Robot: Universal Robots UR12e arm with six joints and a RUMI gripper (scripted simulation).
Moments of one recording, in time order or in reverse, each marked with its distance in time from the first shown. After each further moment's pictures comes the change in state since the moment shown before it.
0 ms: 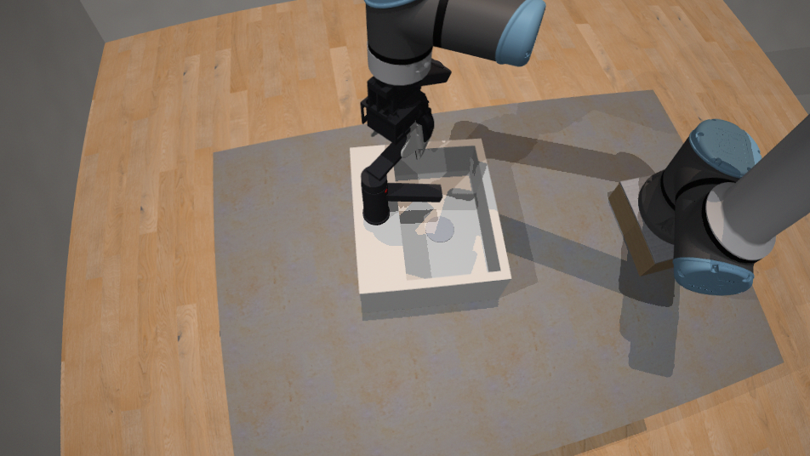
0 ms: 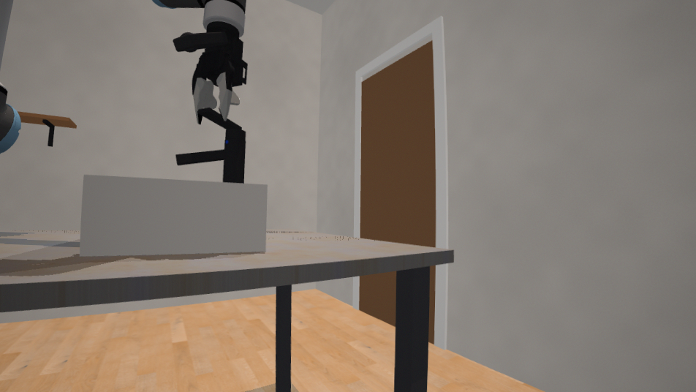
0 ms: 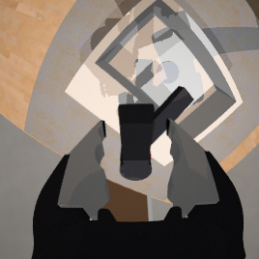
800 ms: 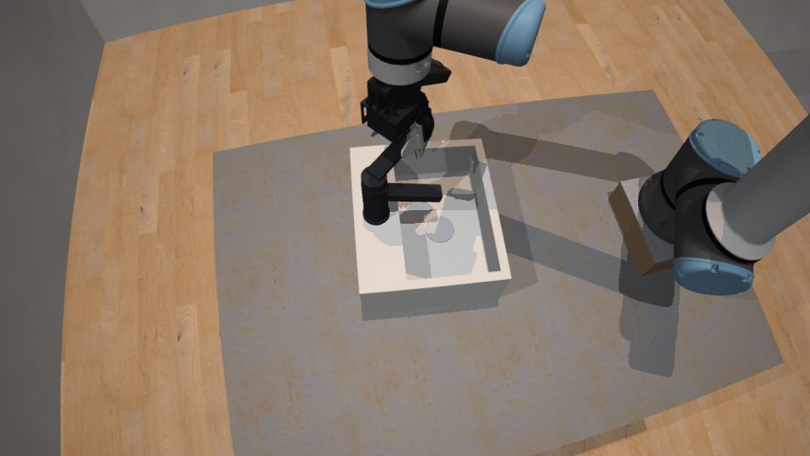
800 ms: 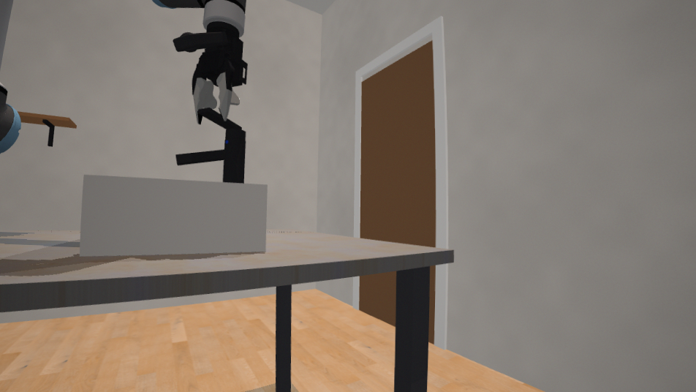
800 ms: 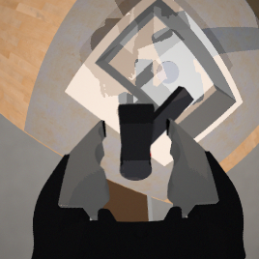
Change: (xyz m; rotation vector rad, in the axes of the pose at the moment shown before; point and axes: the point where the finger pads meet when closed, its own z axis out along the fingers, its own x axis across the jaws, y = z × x) arm 0.000 0.000 0.000 0.000 0.000 0.000
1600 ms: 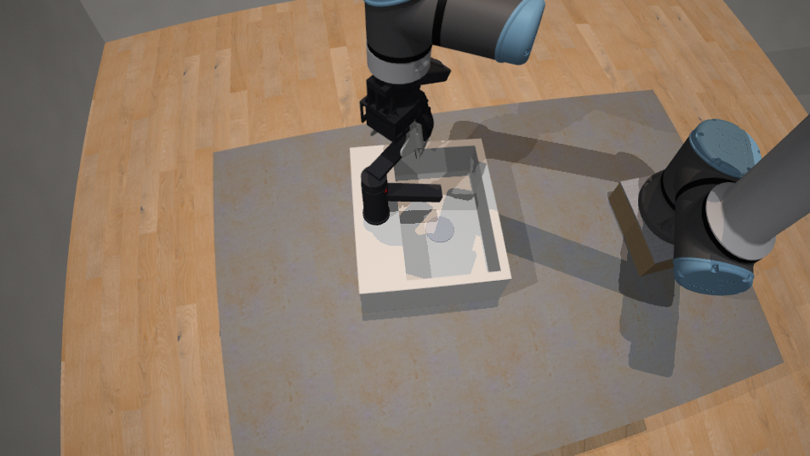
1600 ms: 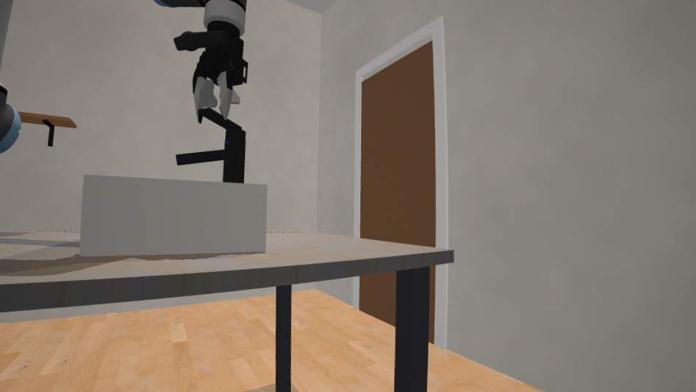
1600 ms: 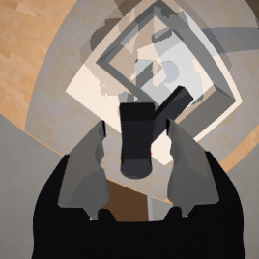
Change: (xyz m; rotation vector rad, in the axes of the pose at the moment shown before) arm -0.001 0.000 -0.002 0.000 0.001 0.000
